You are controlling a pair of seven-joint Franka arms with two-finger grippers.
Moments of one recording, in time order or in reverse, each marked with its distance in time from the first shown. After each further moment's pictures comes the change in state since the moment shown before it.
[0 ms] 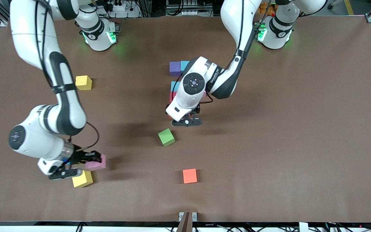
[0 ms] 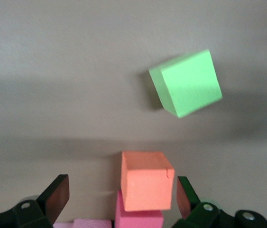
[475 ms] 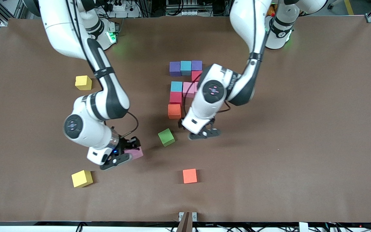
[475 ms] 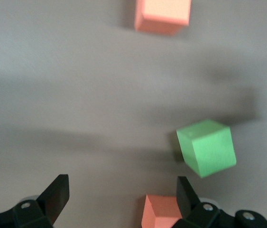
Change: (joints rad) left arm 0.072 -0.033 0.068 0.002 0.000 0.018 0.001; right arm 0.198 -0.002 0.000 -0.001 -0.024 0.001 0.010
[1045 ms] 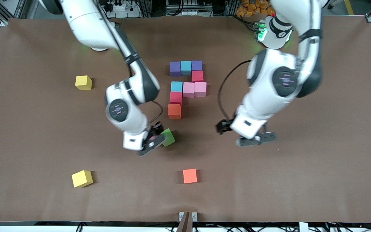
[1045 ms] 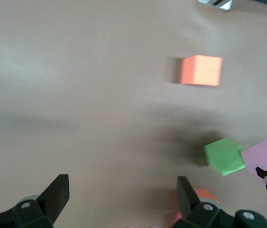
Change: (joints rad) left arm 0.159 -0.231 0.075 -0.017 0.098 -0.270 0.203; right arm 0.201 0.006 0.005 -0.002 -0.144 -0.001 -0.059
